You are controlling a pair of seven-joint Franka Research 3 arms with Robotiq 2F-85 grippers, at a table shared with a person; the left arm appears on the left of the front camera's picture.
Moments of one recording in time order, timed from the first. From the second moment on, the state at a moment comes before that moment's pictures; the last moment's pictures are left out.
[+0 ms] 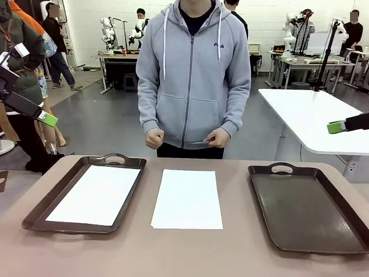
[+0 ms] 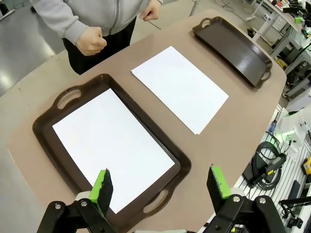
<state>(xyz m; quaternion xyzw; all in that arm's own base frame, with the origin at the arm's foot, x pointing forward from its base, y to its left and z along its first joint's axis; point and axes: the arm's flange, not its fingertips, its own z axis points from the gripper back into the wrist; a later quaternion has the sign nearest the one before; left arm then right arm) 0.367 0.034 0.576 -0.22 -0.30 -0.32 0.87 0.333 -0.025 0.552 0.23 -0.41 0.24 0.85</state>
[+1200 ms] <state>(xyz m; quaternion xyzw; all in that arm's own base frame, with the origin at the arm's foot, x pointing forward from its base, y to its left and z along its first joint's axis) 0.367 0.035 0.576 -0.22 -0.31 -0.32 0.87 0.333 -0.025 0.552 0.23 -0.41 0.24 0.85</state>
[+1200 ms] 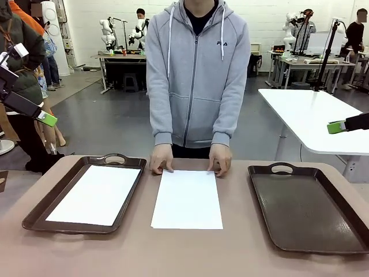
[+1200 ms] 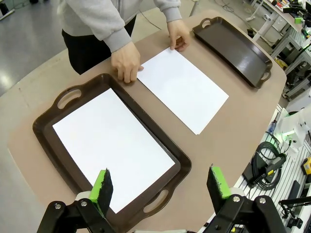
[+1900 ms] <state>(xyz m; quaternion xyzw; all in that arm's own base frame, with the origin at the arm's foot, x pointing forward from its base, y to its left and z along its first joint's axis) 0.367 0.035 0.576 -0.22 -0.31 -0.32 0.87 0.333 -0.025 0.552 0.23 -0.41 0.24 0.85</state>
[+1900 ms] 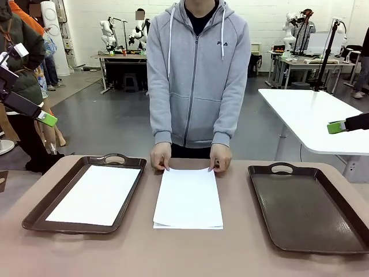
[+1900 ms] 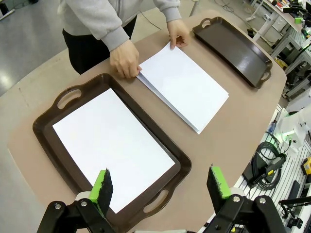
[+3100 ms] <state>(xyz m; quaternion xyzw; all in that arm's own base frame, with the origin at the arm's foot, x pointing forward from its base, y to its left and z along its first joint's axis) 0.367 0.035 0.576 -0.22 -0.31 -0.32 0.87 0.333 -0.025 0.552 0.23 -0.41 0.24 0.85</state>
